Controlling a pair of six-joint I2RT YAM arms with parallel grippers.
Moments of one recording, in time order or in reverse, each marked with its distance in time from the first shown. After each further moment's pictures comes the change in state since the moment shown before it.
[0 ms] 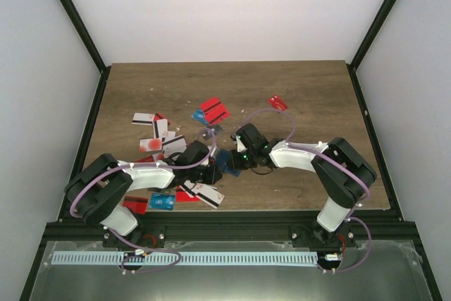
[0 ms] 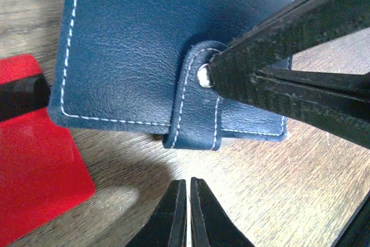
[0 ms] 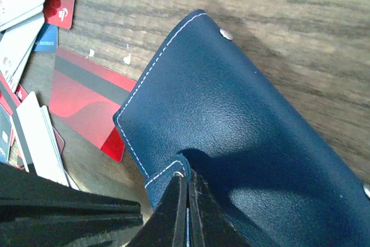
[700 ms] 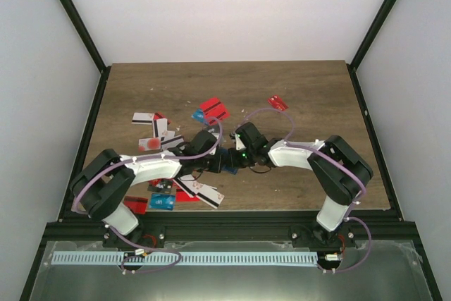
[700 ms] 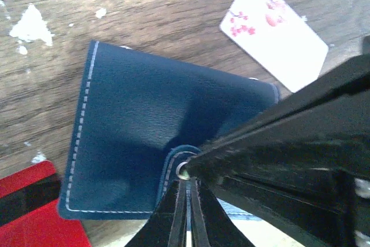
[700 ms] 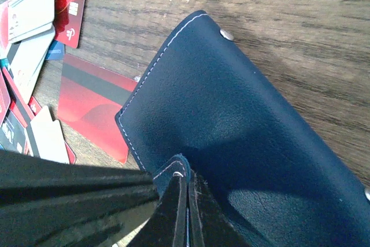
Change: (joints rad) left arm -0.002 0.037 0.173 -0.125 -0.158 0.056; right arm -0.001 0.041 0.003 0.063 -0.028 0.020
